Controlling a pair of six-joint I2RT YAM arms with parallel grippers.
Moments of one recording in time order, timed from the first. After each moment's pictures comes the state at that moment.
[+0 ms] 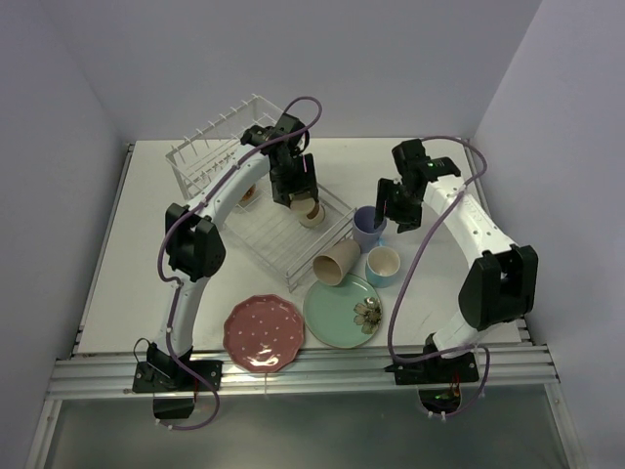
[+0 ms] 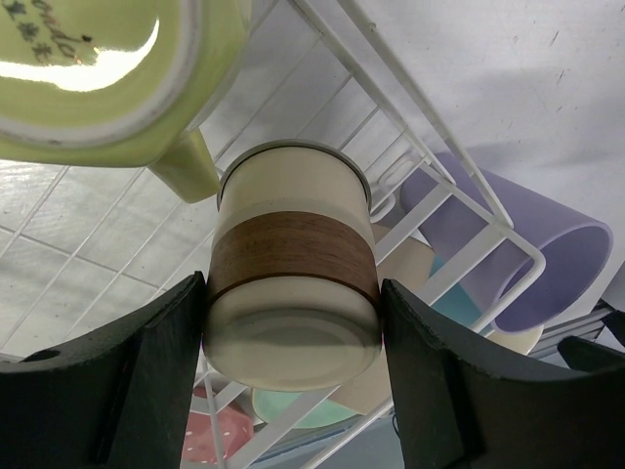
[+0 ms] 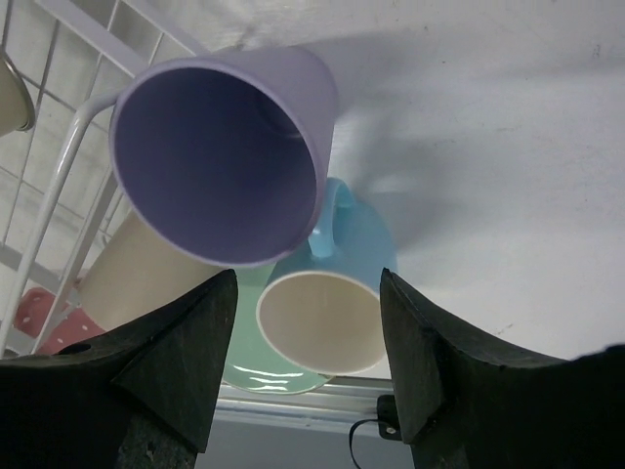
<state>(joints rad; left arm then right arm) -0.55 2.27 2.31 -1.18 0.16 -0.67 0.23 1.57 1.43 -1.07 -0.05 0.40</state>
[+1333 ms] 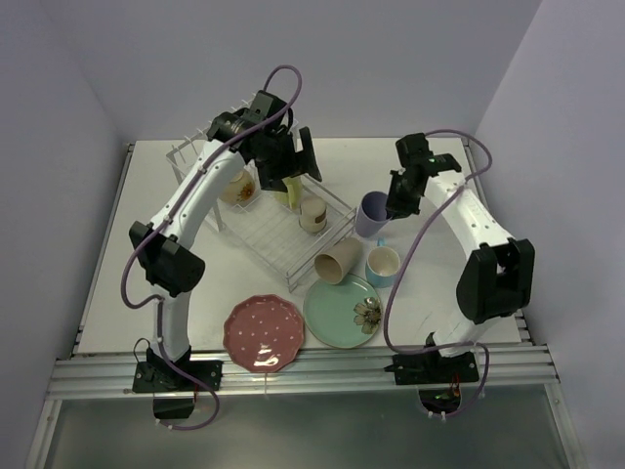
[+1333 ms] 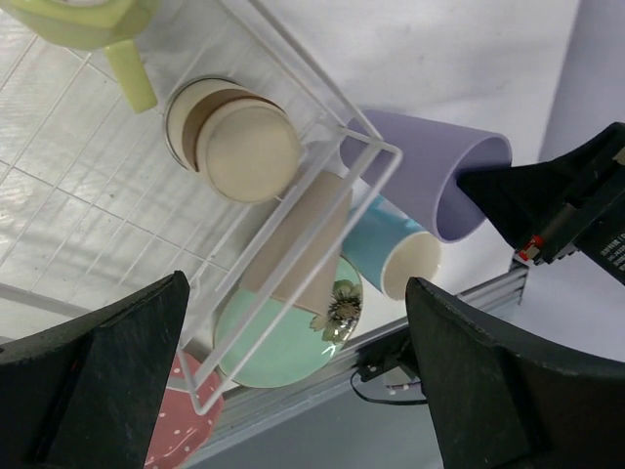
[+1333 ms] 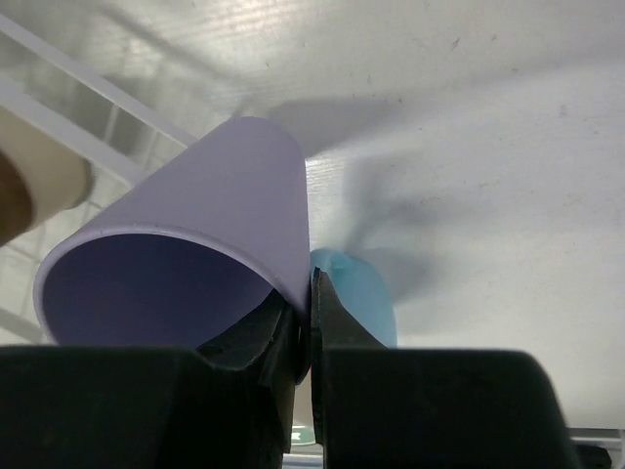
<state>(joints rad) -0.55 2.05 2.31 -1.20 0.20 -0.70 0.21 1.66 1.45 -0.97 0.01 0.45</state>
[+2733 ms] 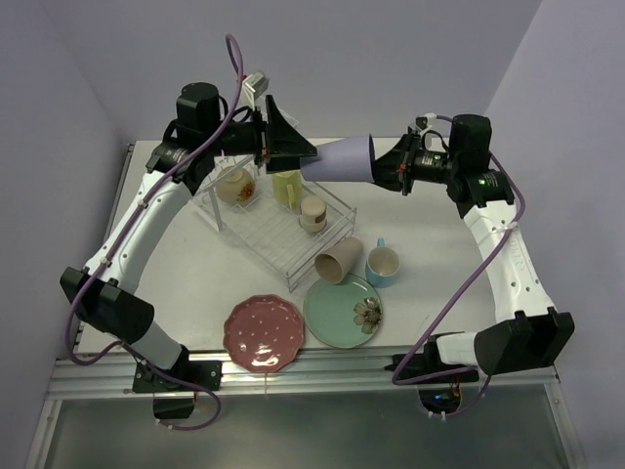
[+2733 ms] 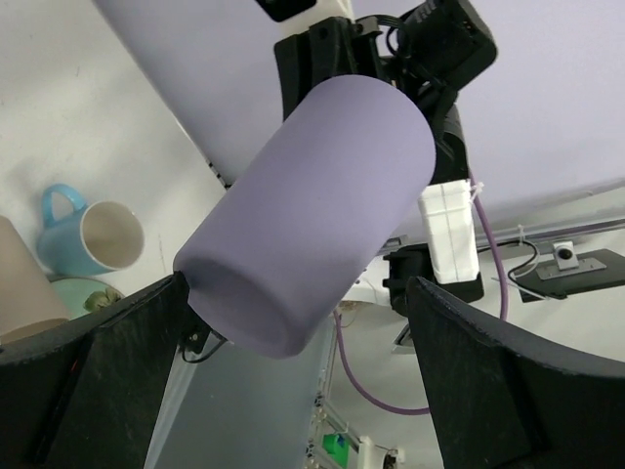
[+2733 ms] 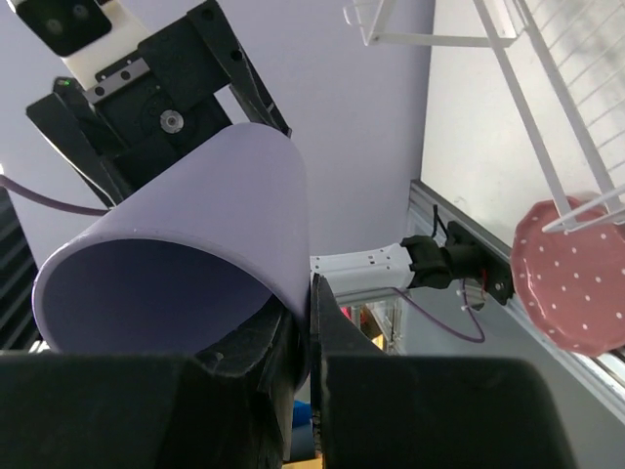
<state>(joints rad) -0.43 1.60 1.77 -0.38 0.96 -0.93 0.09 1.30 1.42 -0.54 -1.03 1.13</state>
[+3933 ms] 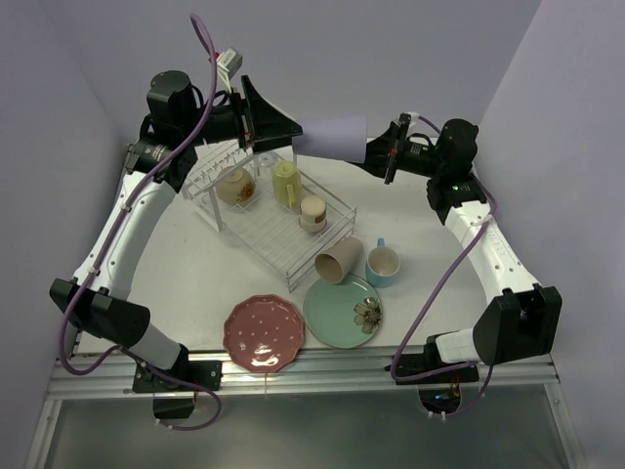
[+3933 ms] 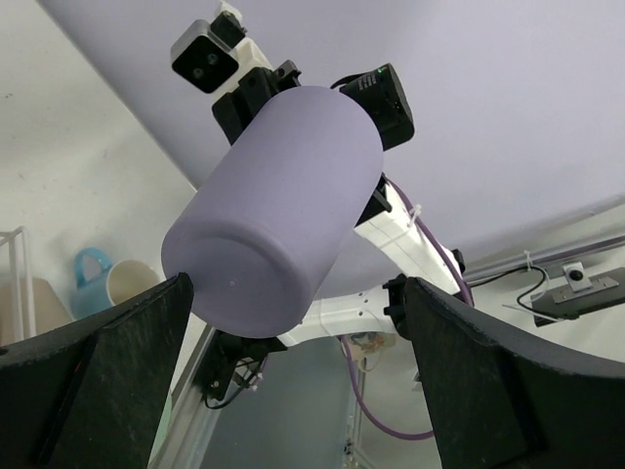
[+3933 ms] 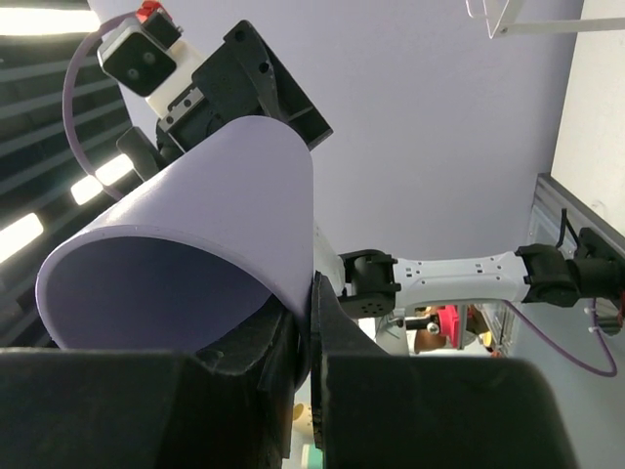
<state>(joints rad) -0.37 1.56 1.80 -0.26 0.95 -0.97 0.15 1.36 1.23 0.22 -1.09 1.75</state>
